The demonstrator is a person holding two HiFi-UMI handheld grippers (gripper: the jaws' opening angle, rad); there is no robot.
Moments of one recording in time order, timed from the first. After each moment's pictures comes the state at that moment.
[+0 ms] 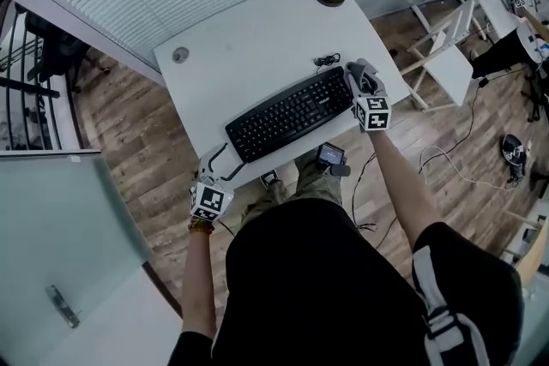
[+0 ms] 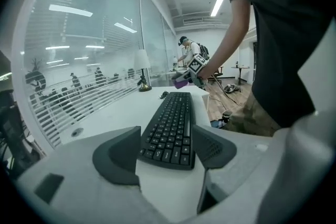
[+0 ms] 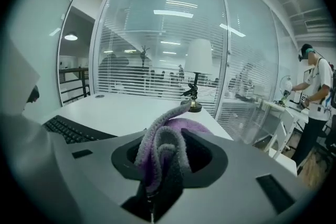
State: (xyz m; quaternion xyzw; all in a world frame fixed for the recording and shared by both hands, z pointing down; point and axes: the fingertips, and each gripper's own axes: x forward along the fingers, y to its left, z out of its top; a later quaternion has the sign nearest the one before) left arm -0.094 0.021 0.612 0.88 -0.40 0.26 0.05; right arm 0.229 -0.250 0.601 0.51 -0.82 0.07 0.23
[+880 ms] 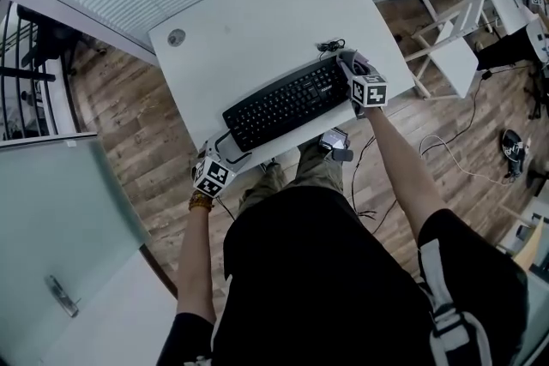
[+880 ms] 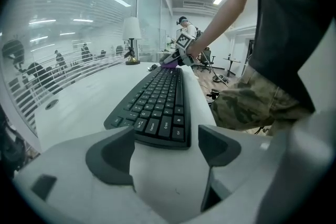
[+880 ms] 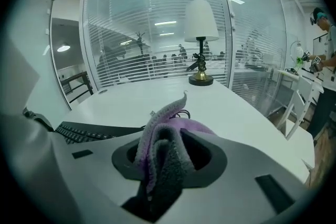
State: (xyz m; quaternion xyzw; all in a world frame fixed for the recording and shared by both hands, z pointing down) left arm -0.083 0.020 0.706 0.88 -0.32 0.33 0.14; right arm 0.206 -0.267 0.665 0.46 -0.82 0.20 0.27
